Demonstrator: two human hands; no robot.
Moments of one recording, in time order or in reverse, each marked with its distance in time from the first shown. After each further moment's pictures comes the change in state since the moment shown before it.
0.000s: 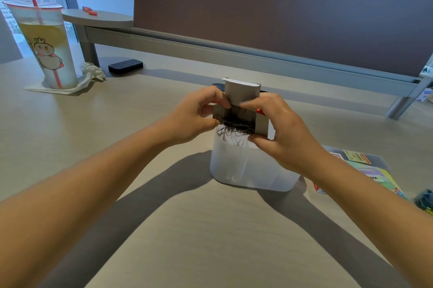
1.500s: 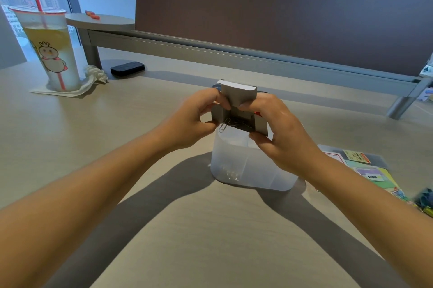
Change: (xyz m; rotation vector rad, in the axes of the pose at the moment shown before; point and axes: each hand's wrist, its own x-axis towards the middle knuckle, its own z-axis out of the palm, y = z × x) left_hand -0.007 0.006 0.002 0.285 0.058 0.046; right_hand 0.000 0.006 0.010 -0.103 0.134 -0.157
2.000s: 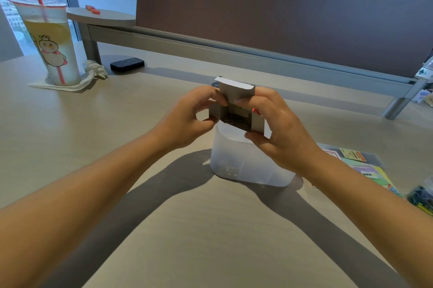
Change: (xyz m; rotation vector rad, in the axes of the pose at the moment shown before) left_hand -0.010 -0.002 0.001 0.023 0.096 0.054; right_hand 0.001 -0.006 -0.002 -0.016 0.018 -0.090
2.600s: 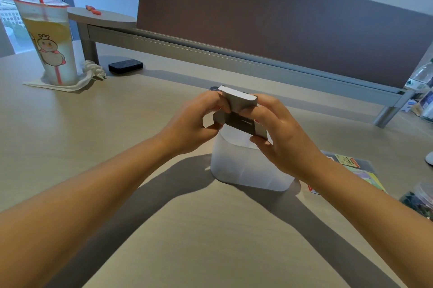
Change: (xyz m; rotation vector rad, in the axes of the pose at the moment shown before) left_hand -0.001 0.002 0.003 0.054 0.012 -0.007; right_hand 0.000 0.004 0.001 -0.194 -0.002 -0.105
